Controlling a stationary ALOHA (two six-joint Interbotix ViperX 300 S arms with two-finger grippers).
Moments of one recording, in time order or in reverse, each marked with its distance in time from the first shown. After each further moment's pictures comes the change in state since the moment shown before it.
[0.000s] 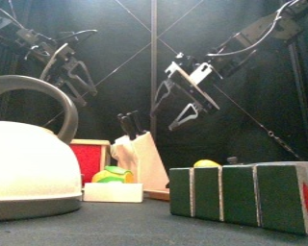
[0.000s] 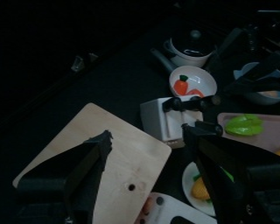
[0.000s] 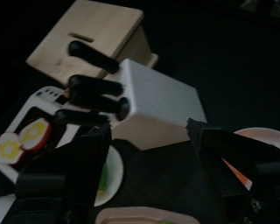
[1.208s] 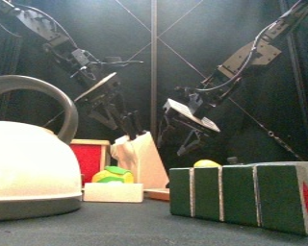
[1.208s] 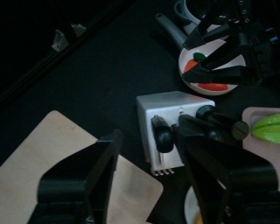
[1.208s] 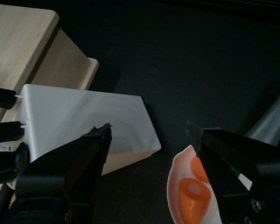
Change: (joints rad) left arm -0.028 0.443 -0.255 -0.034 0.060 -0.003; right arm -0.133 0.121 -0.028 0.046 -0.006 0.006
